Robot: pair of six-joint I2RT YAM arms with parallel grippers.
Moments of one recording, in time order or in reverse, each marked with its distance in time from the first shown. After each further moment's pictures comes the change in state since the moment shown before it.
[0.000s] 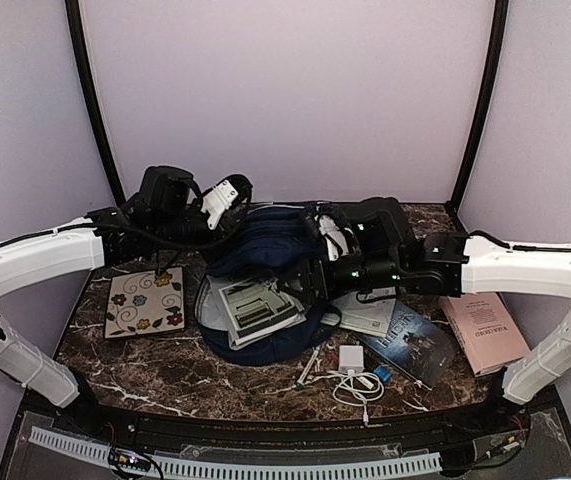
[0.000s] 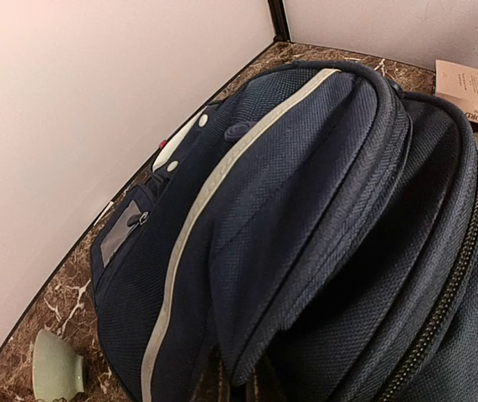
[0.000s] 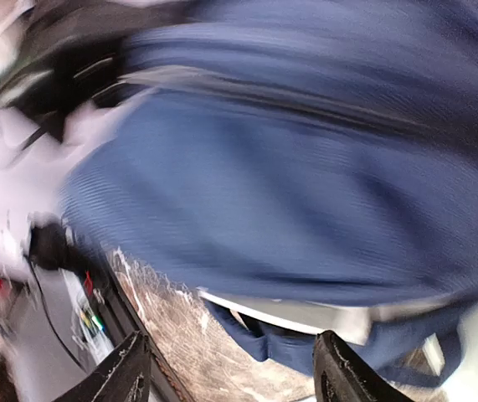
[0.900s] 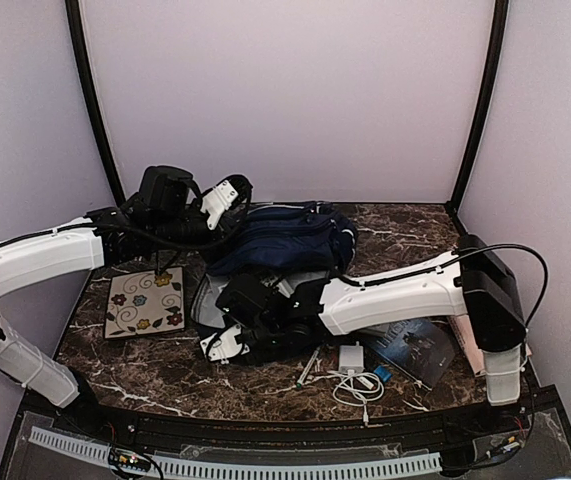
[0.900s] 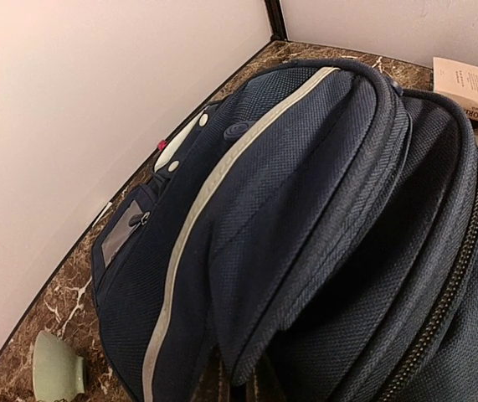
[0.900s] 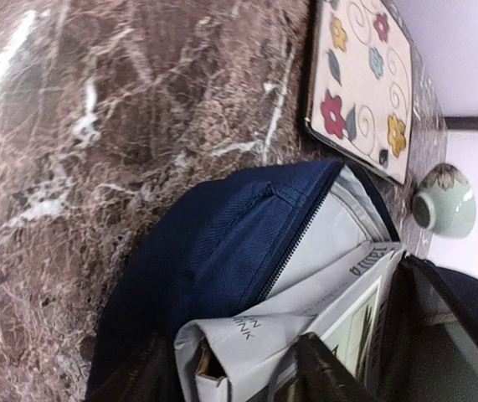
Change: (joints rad) left arm 0.000 0.000 0.000 -0.008 0.011 0.010; right arm 0.282 0.627 0.451 -0.158 0.344 -1.538
